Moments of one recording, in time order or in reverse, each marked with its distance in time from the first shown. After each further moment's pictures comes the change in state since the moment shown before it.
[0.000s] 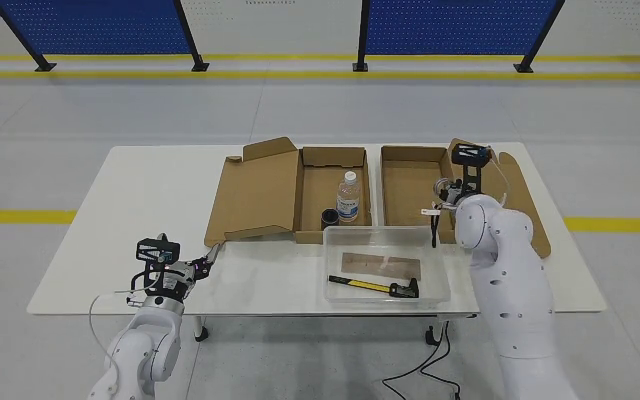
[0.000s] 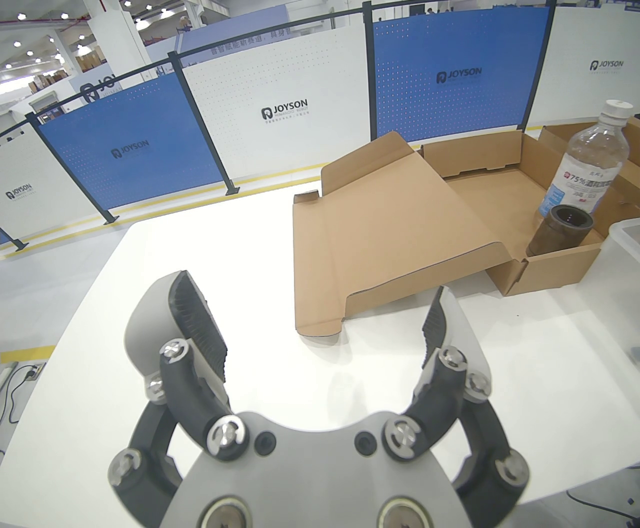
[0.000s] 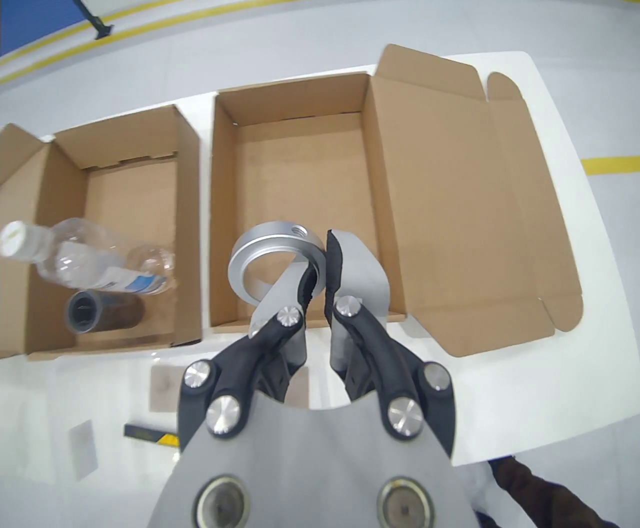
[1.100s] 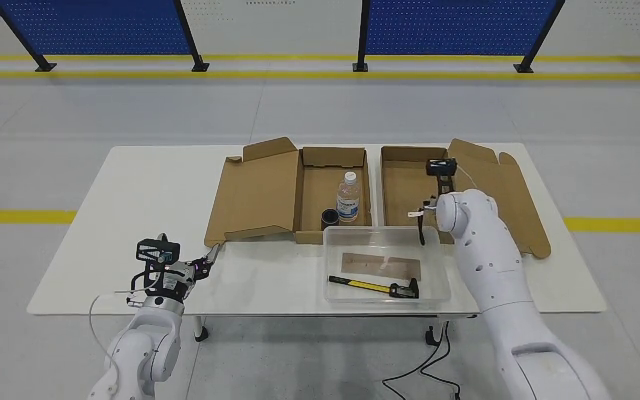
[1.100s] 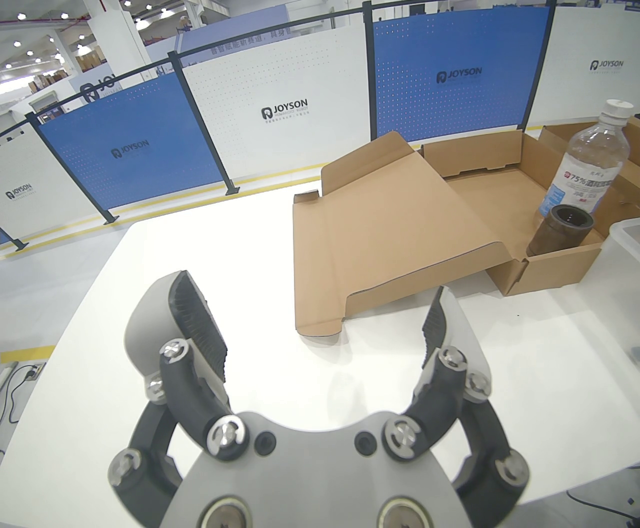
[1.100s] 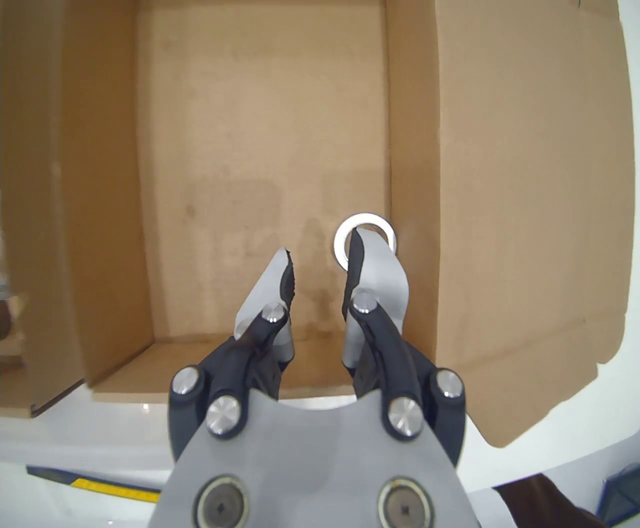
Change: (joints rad) left arm 0.000 0.000 0.000 0.000 0.000 0.000 0.000; right arm 0.219 -0.036 -0.116 0.480 0.045 -0.138 -0.083
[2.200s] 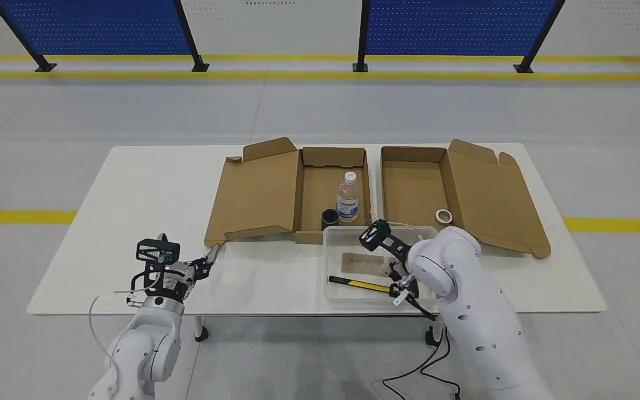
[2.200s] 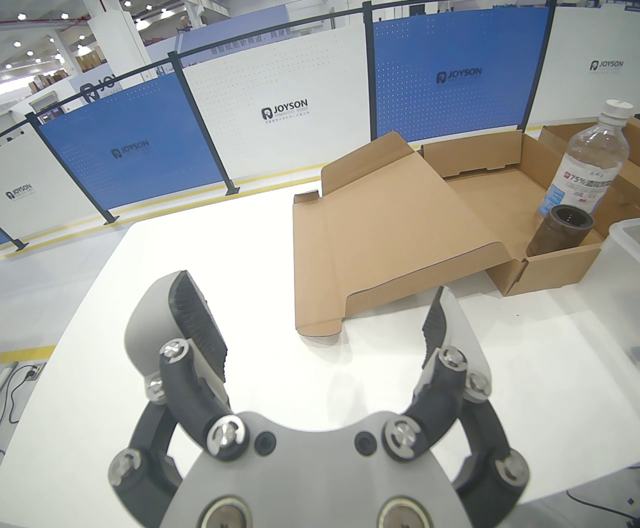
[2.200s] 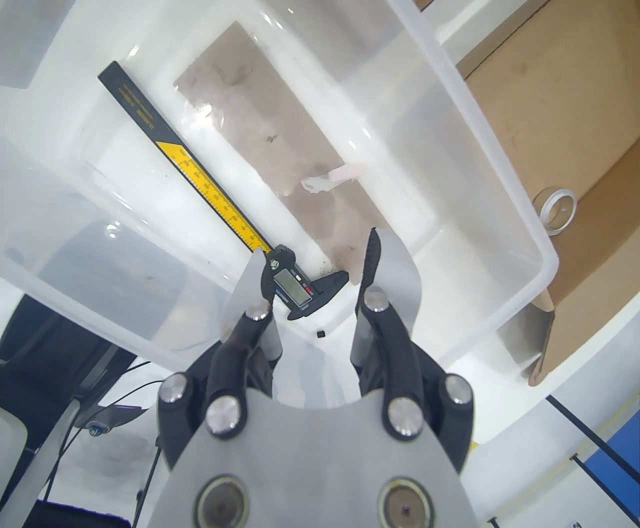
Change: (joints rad) left arm 0.000 0.000 0.000 0.000 0.000 0.000 0.000; right arm -0.340 0.068 -0.137 -0.651 0.051 -0.544 0.555
